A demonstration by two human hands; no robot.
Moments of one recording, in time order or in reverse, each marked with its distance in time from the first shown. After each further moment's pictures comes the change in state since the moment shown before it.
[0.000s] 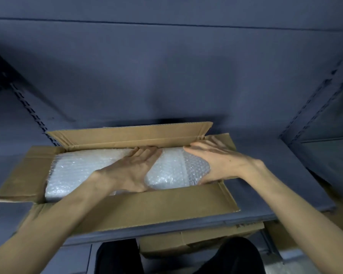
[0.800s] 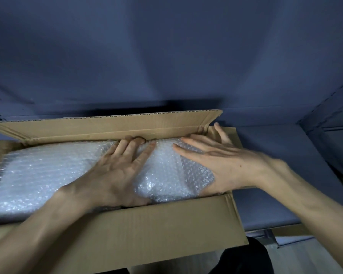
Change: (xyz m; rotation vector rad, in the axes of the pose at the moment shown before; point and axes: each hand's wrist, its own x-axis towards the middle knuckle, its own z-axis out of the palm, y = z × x) left_hand 0.016 0.000 0.027 0.025 0.132 -0.094; right_hand 0.011 0.006 -0.001 -0.065 -0.184 -0.136
